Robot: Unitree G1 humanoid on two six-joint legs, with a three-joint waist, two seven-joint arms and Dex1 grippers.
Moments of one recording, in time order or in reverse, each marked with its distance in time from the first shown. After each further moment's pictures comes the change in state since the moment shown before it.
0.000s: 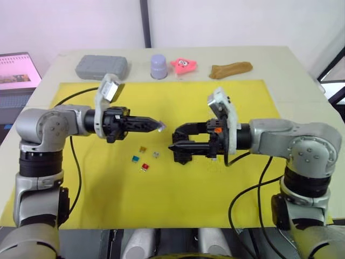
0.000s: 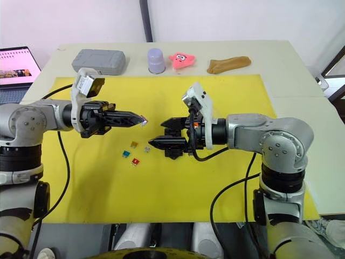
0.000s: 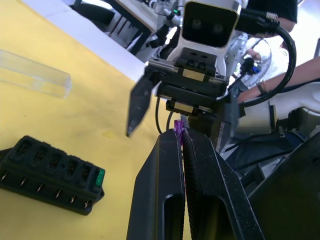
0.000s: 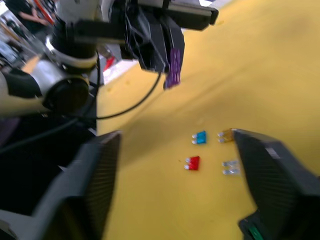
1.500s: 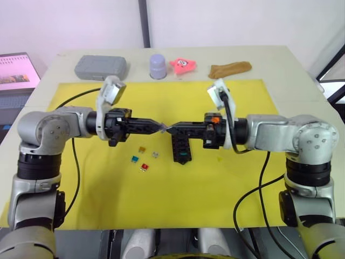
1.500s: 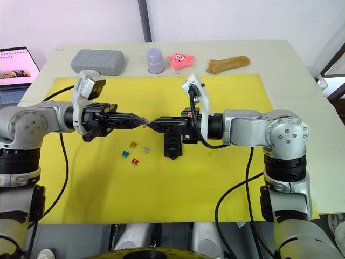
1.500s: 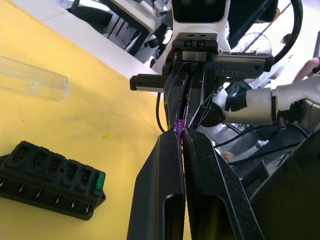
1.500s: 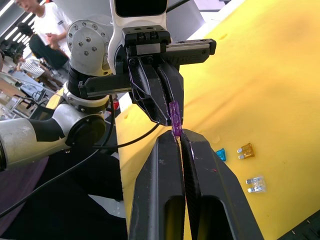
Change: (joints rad) left arm 0.022 0.043 -0.033 -0.005 -0.086 -0.073 0.056; right arm -0.024 -0.153 0.149 0.162 0.534 -0.217 -0.430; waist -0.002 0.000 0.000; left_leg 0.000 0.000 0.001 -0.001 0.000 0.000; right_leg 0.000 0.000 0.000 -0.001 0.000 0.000
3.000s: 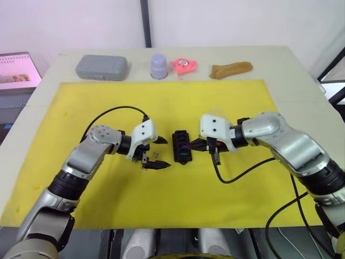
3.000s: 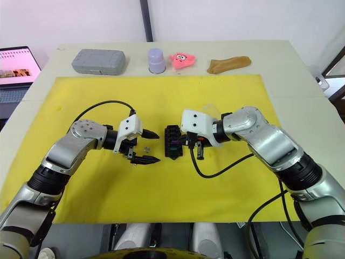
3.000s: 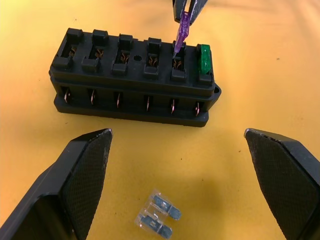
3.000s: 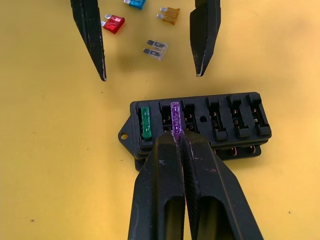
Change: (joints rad) left arm 0.170 -0.069 -0.364 0.003 0.645 -0.697 0.038; right arm 0.017 -0.332 0.502 -0.047 -1.293 -0.624 0.932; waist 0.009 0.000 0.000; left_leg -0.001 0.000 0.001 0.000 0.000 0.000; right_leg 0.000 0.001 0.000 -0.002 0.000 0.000
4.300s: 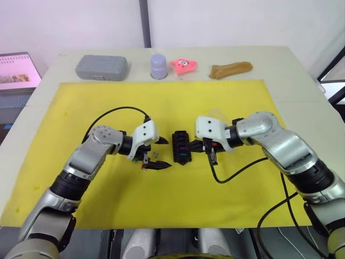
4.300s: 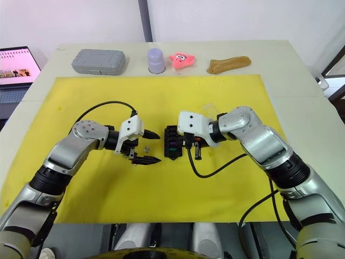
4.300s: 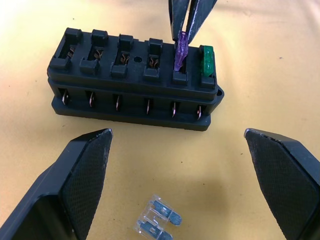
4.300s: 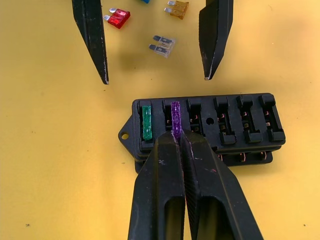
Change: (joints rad) left arm 0.001 -0.018 -0.005 0.000 0.018 -0.001 0.010; right arm 0.000 0.082 -0.010 0.049 -0.107 0.011 0.088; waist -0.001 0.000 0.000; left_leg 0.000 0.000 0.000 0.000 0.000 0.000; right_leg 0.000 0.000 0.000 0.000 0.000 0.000
